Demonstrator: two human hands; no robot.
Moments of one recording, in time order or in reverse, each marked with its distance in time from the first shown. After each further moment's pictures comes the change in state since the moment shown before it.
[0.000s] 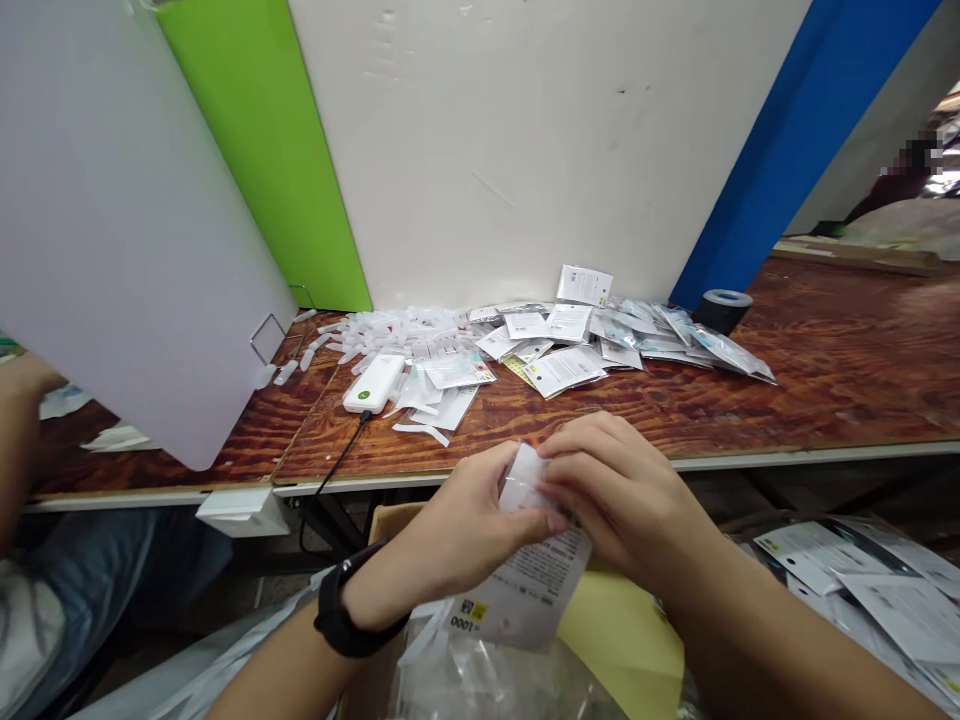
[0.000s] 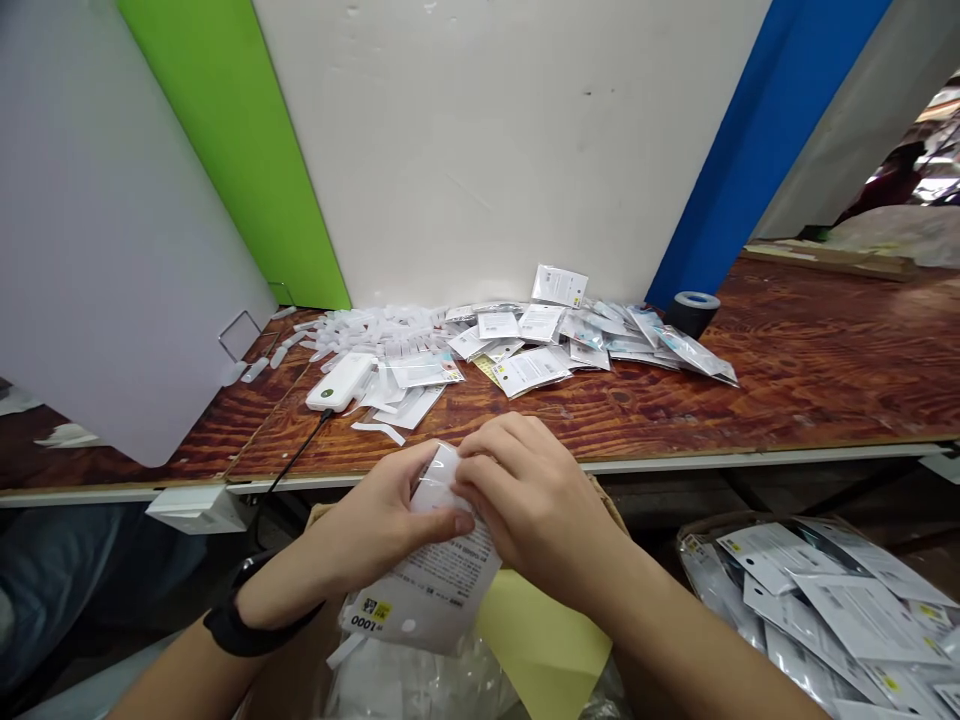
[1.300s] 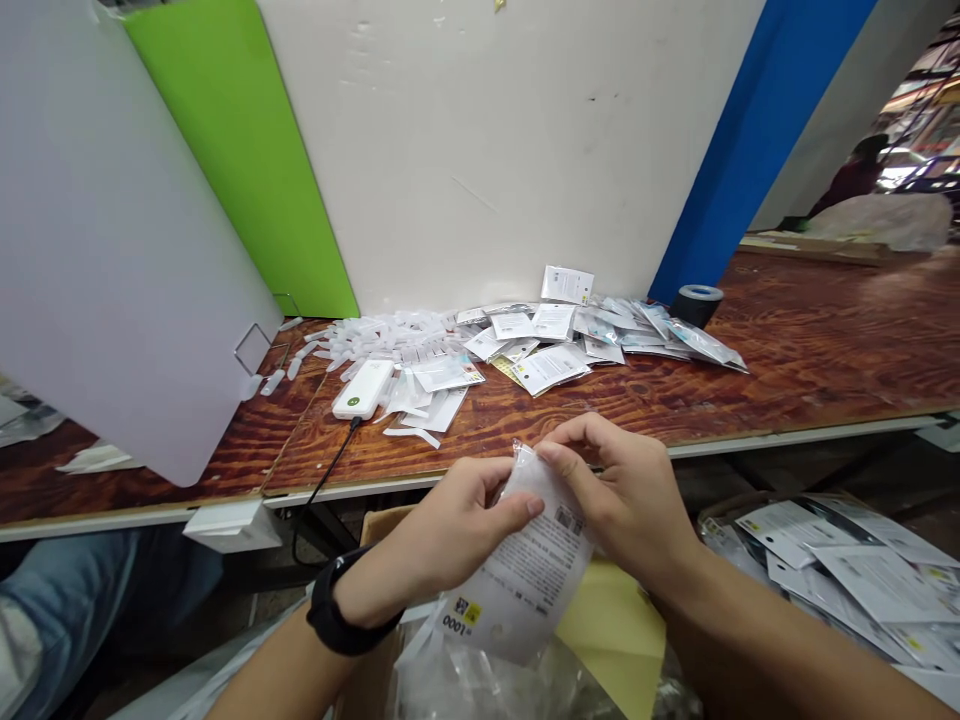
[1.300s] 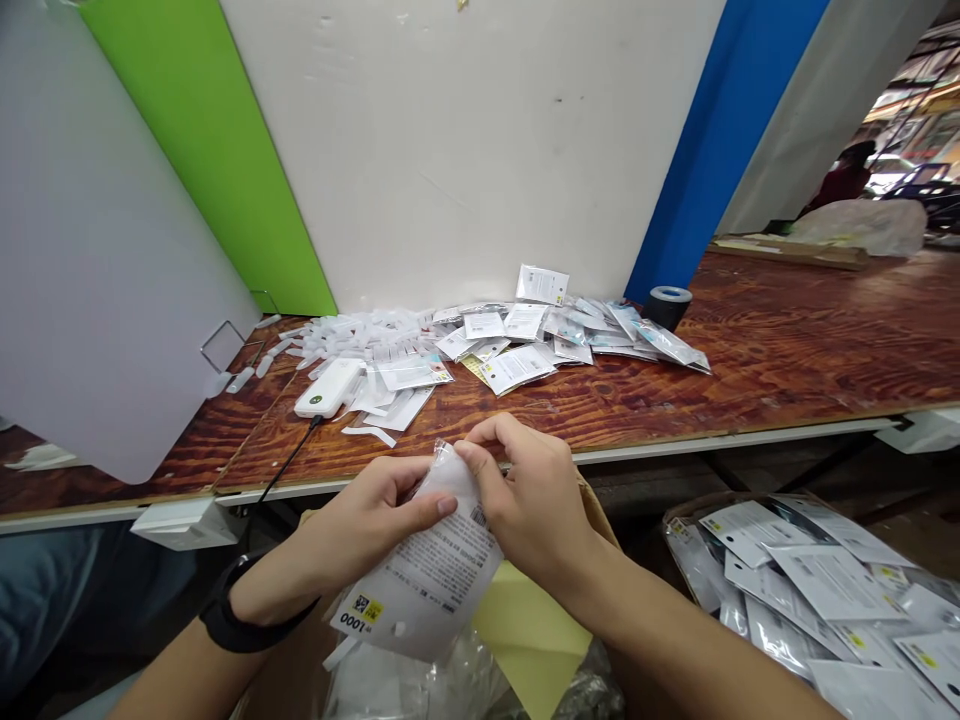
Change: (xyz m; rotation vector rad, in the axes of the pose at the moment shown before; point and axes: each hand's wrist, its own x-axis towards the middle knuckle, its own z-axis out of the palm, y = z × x) left_hand -0.004 0.006 -0.002 -0.153 -0.197 -0.036; right_hand 0.001 -0.011 0.005 0.242 0.213 0.677
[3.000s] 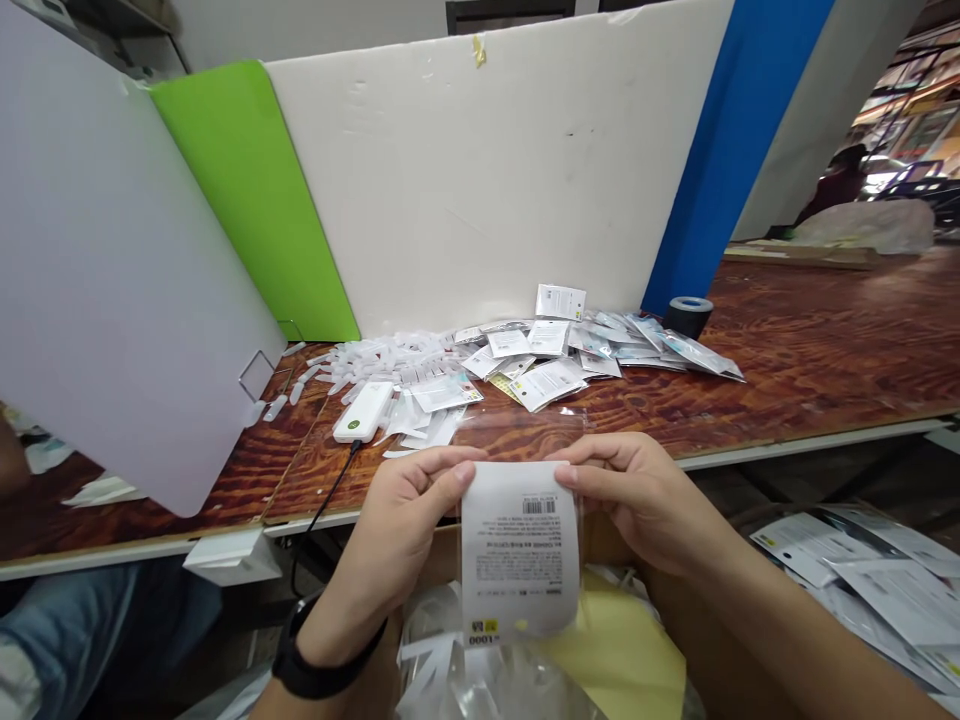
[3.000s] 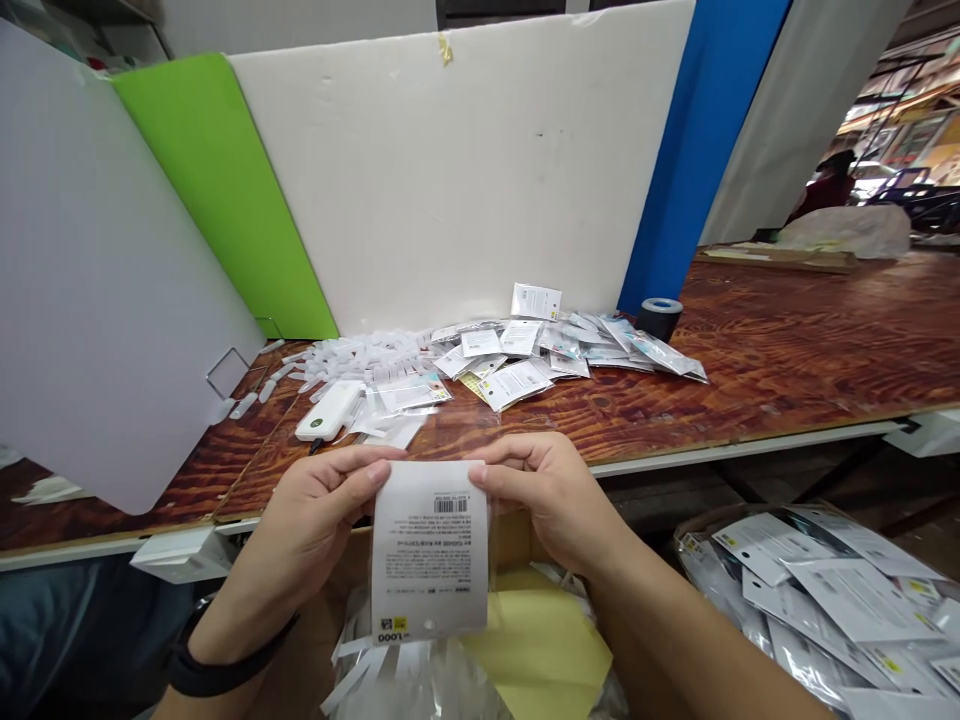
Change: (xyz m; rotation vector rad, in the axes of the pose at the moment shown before) left_hand -0.009 -0.004 -0.015 -0.239 0.435 0.126; right_hand 0.010 0.008 -0.019 0.879 -0.325 0.577
